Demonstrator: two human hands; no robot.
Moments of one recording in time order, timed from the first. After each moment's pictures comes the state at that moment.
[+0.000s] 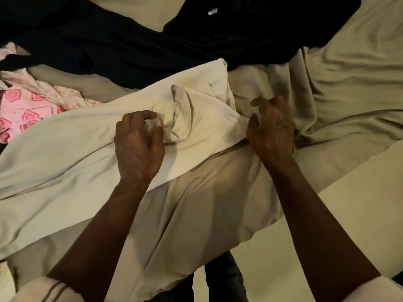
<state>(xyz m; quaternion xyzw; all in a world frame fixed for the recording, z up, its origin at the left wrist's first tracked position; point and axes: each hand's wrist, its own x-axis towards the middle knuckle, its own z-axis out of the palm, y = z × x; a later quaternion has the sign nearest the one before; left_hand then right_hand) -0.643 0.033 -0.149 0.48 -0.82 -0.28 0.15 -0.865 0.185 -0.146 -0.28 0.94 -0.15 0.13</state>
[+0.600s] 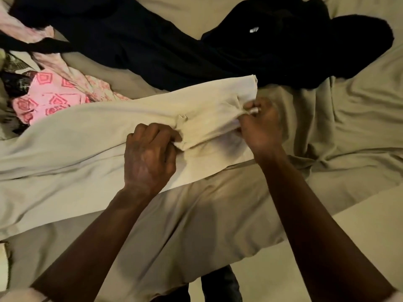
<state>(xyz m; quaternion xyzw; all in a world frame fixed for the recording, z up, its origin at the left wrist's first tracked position) -0.607 0.025 -0.144 0.37 -0.90 -0.19 0.15 -0.832 0.100 -0.130 -0.07 0.86 -0.39 0.32</state>
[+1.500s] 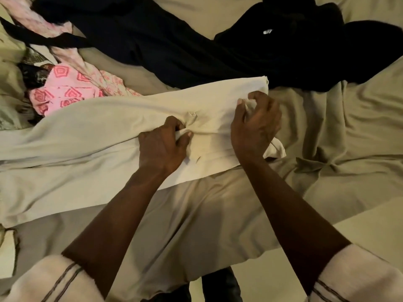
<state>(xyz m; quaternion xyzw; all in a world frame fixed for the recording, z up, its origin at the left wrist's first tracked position) -0.623 0.012 -0.161 0.51 -0.81 -0.30 0.00 -0.803 0.088 -0.177 -0.24 0.92 -0.32 0.04</state>
